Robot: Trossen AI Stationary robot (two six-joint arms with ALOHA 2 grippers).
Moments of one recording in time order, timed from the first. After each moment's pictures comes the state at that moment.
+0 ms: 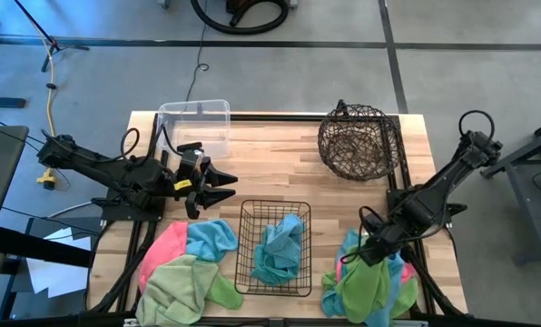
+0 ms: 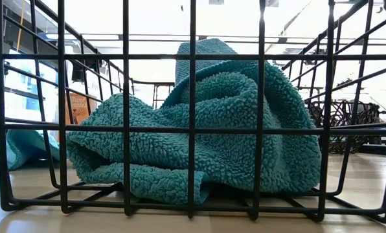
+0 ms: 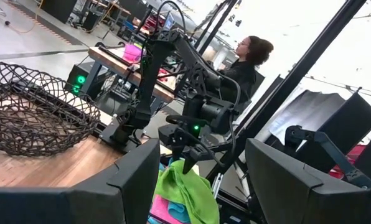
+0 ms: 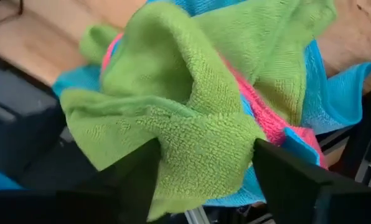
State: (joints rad) left arm -0.33 0.93 0.81 0.19 -0.34 -0.55; right arm 0.72 1.17 0.93 -0.99 -0.22 1.75
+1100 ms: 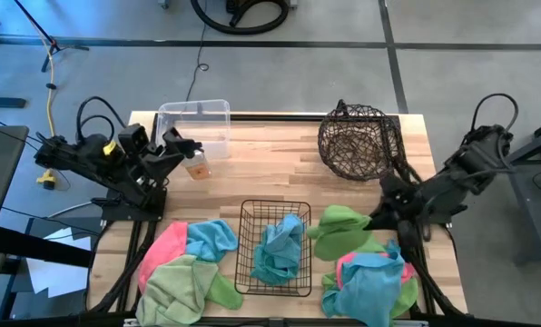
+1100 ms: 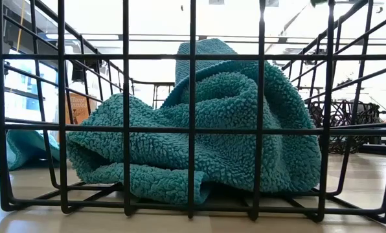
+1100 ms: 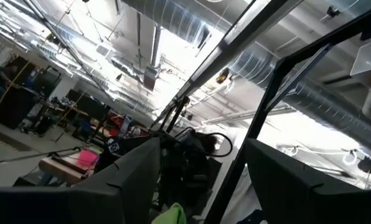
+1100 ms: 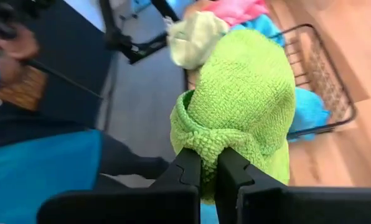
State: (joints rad) left arm -0.33 0.72 0.81 0.48 -0.34 -0.34; right arm 0.66 1.09 1.51 -1.01 0.24 0.83
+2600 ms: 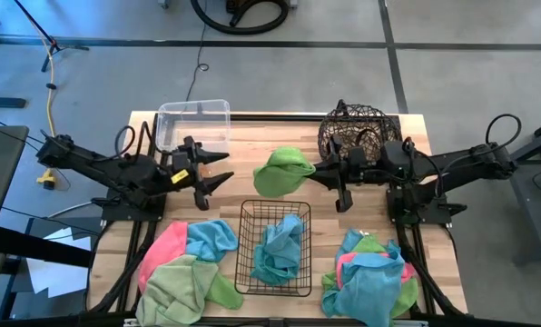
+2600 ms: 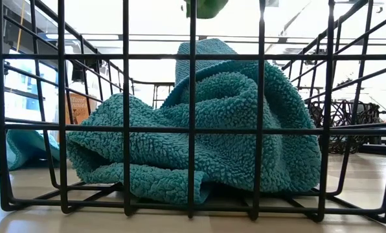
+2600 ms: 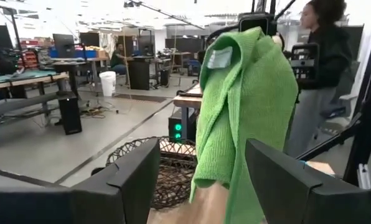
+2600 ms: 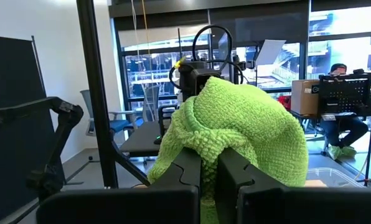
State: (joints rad) left arm -0.33 0.89 0.81 0.19 -0.63 0.04; right arm 0.14 1.09 0.94 0.36 0.05 0.04
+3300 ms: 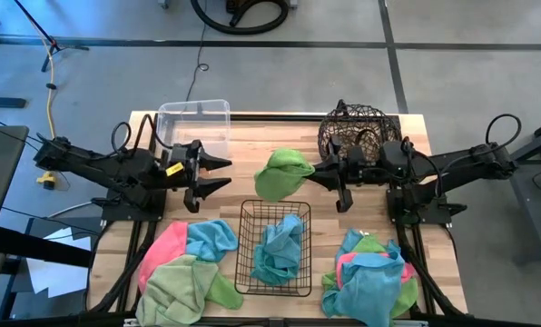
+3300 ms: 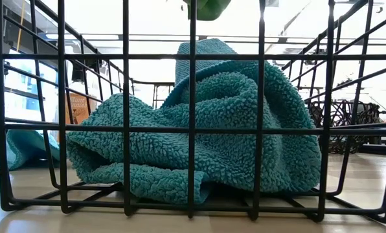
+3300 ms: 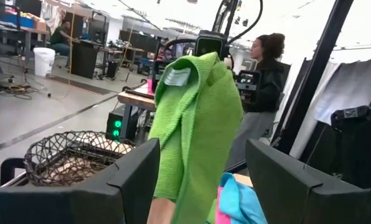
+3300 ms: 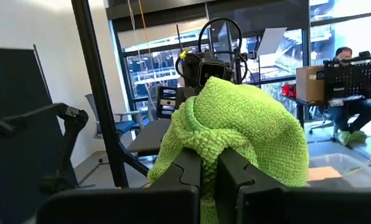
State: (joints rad) left arm -0.27 0.87 0.81 0.18 -0.37 -0.20; right arm 0.14 1.09 0.94 0.34 0.05 0.13
